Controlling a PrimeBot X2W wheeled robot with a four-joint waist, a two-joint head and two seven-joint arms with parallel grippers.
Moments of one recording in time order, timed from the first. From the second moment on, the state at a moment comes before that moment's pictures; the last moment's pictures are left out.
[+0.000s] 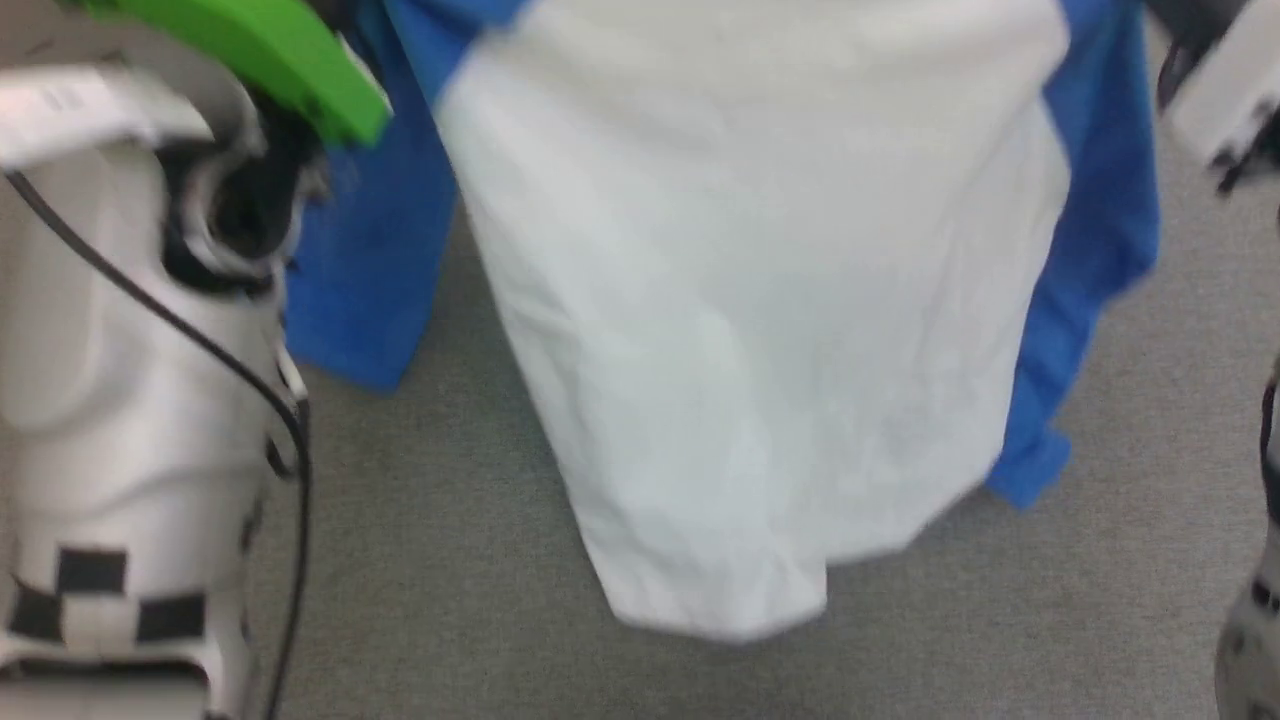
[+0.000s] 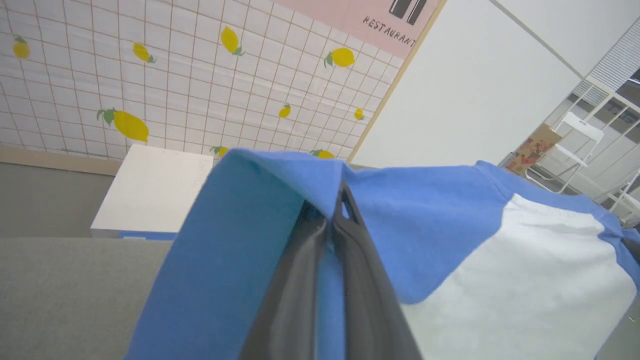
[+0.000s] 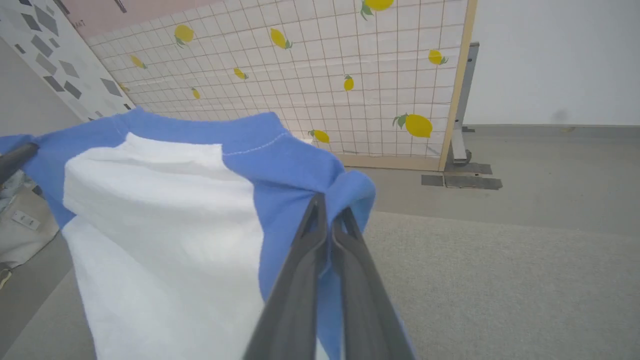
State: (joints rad) left arm -0.88 0.22 -0.14 0.17 -0.72 0.04 0.41; right arm -0.86 -0.20 -0.10 0.06 0.50 0.13 0.81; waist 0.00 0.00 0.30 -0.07
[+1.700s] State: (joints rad) left arm -0.48 0.13 -0.17 0.51 -0.82 -0.13 -0.19; right arm -0.43 -0.18 0.00 0.31 0.67 0.13 0.11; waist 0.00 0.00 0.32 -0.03
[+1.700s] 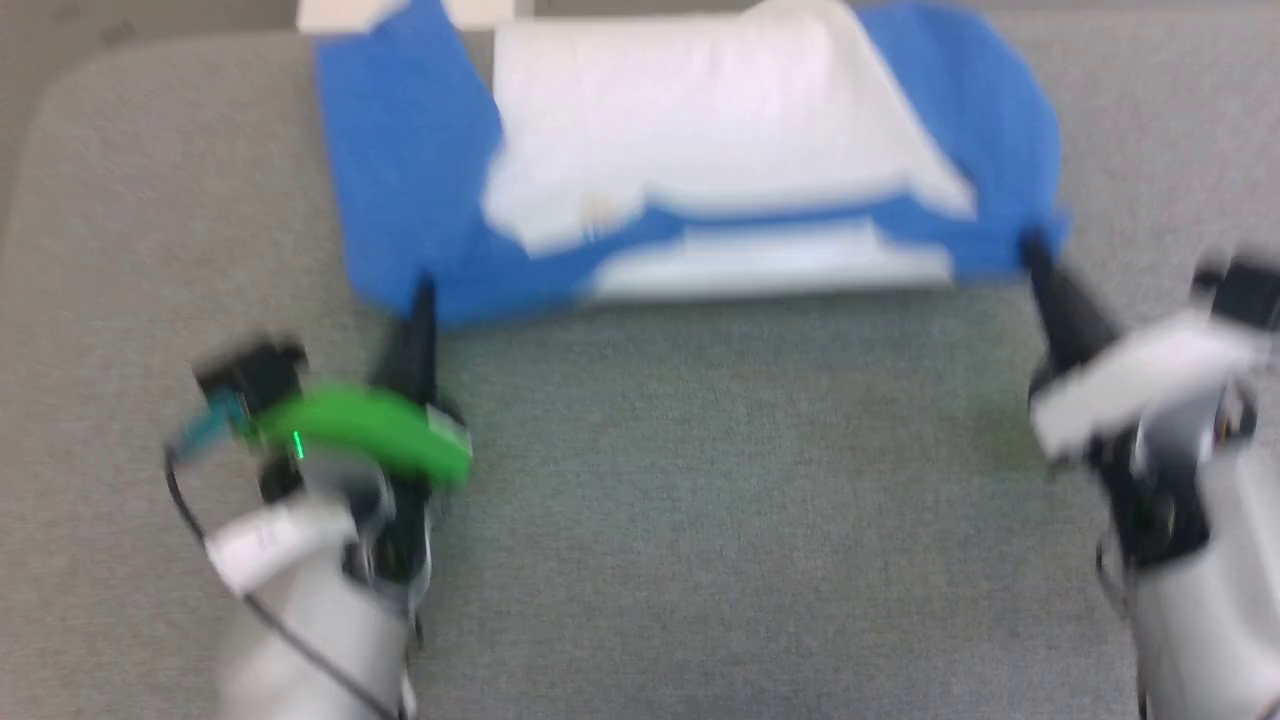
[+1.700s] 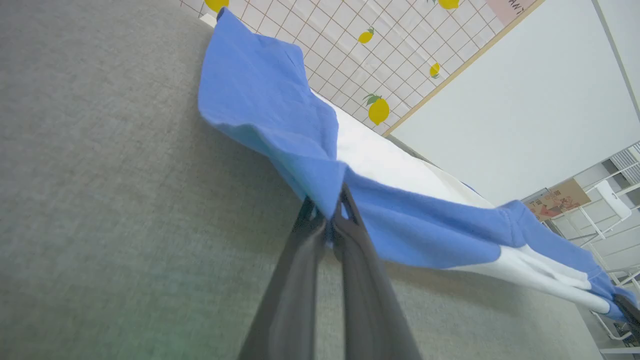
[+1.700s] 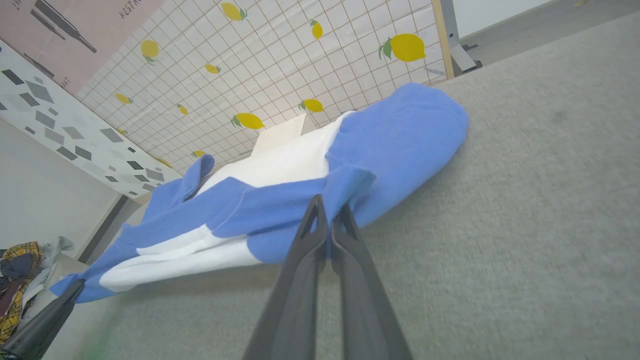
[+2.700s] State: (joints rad) left arm 0.06 0.23 -0.24 0.16 -0.88 0.19 0.29; right arm 0.12 -0.09 -0.14 0.04 0.49 0.13 0.64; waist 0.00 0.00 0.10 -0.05
